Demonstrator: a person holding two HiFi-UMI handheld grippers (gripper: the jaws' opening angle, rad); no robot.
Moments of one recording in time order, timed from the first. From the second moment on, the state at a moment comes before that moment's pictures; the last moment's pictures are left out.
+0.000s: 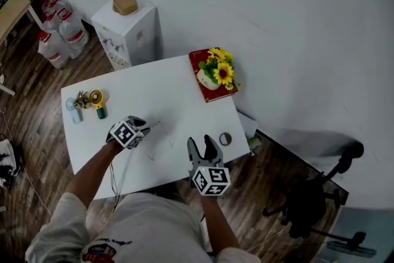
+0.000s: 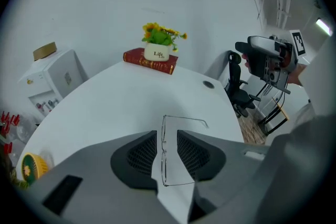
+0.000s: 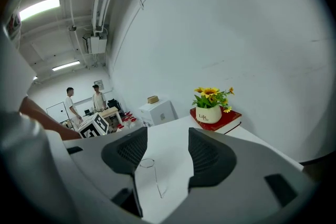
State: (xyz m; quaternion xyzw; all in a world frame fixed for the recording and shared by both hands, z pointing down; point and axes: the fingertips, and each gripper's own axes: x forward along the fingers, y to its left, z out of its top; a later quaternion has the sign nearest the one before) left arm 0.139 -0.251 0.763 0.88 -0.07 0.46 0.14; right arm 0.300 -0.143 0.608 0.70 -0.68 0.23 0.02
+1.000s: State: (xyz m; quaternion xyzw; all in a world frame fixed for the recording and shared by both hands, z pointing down) left arm 0.137 -0.240 0.789 0.84 -0.07 0.51 0.17; right arm 0.326 -0.115 0.616 0.72 -0.65 0.24 0.02
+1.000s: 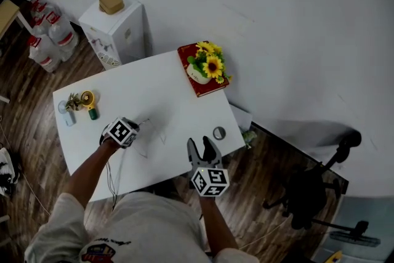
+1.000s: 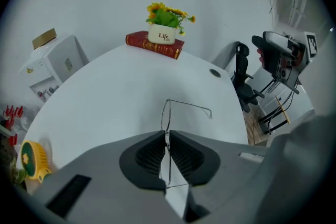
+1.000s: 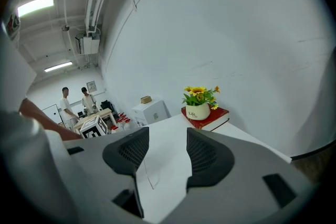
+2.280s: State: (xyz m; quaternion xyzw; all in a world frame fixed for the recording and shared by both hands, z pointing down) left arm -0.008 -0.220 0.643 0.87 -0.14 0.42 0.20; right arm 0.101 -0.165 0.634 0.30 -0.83 0.46 0.04
